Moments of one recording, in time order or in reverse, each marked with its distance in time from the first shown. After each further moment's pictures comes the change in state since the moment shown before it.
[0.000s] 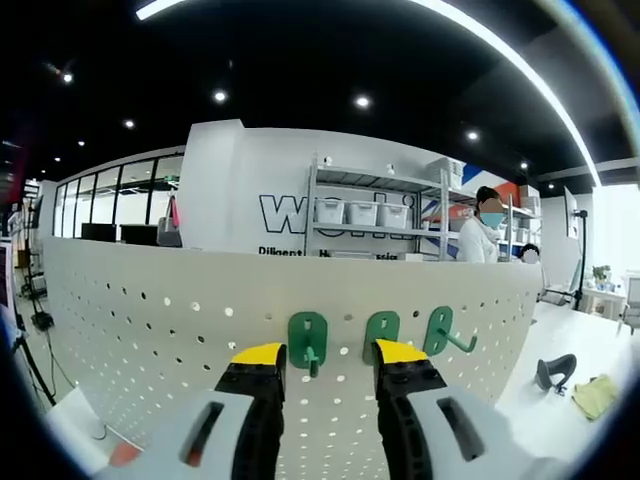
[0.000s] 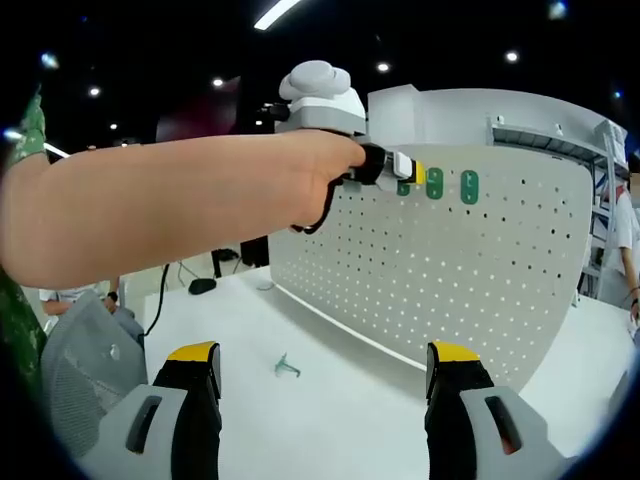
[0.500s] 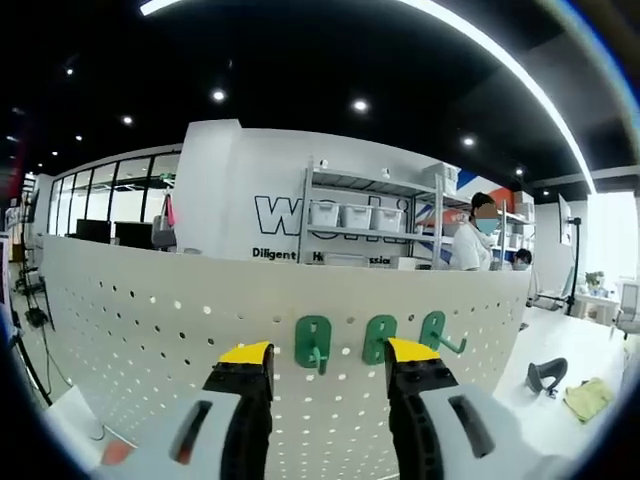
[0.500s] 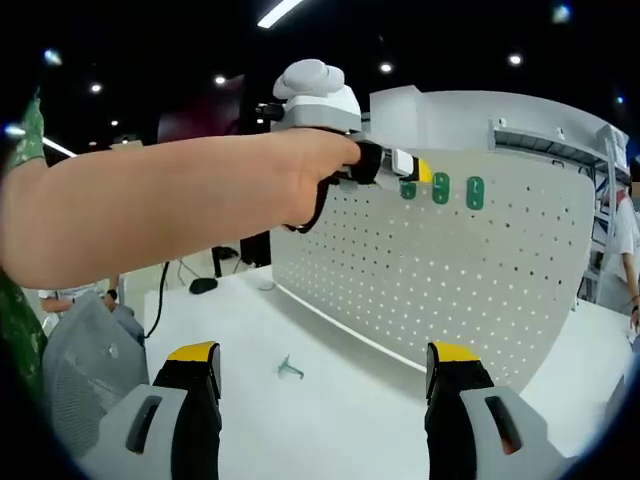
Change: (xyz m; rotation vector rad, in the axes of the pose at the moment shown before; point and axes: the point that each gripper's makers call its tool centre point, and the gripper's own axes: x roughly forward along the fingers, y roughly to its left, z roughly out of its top) left arm -0.013 0.006 0.010 -0.009 -0.022 -0.027; right arm 0.000 0.010 0.006 -0.015 0.004 -0.004
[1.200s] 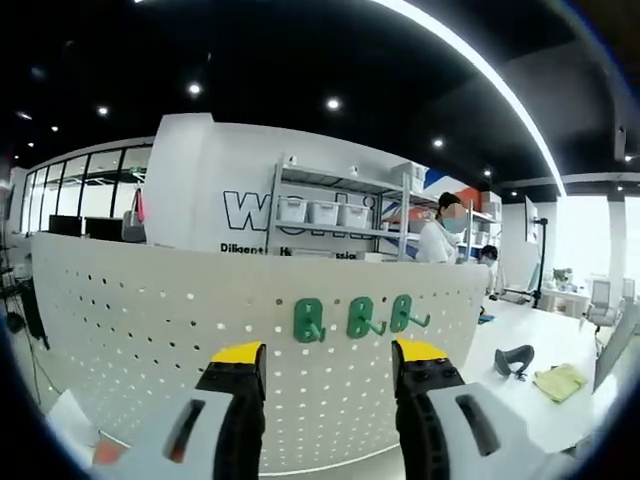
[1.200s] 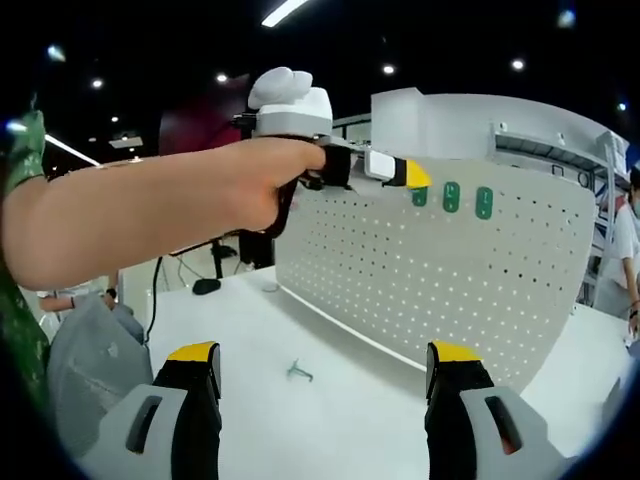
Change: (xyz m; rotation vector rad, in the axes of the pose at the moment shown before) left arm -0.044 0.008 -0.003 0.005 0.033 -0.161; right arm -0.001 0.023 0.008 -0.015 0.003 -0.011
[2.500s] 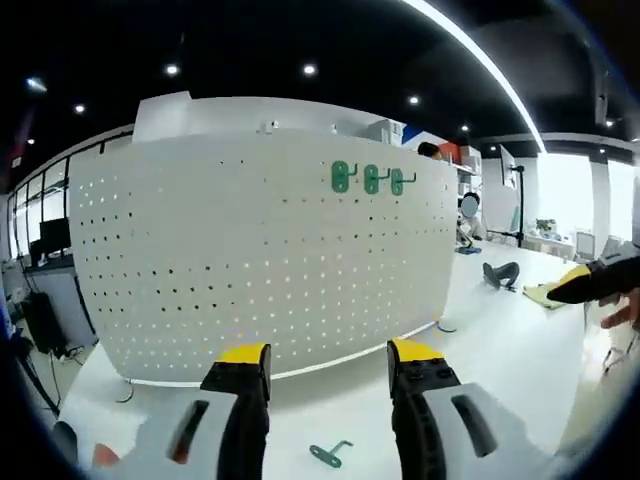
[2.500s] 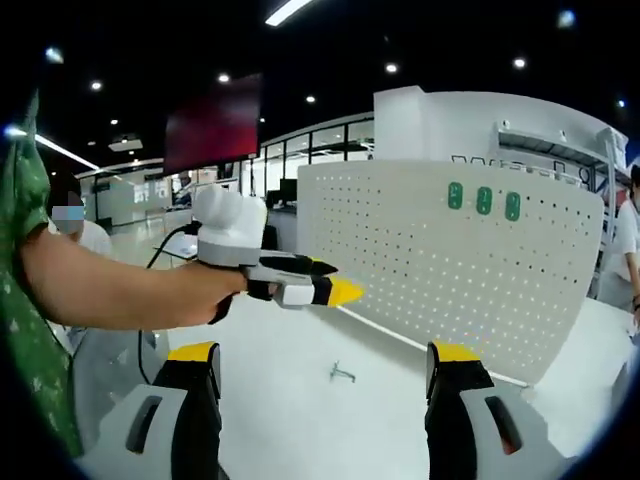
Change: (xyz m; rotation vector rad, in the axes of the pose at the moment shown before) left arm -0.116 0.070 -0.142 0.100 0.189 -0.067; right arm 0.004 0.070 0.004 0.033 0.010 -0.001
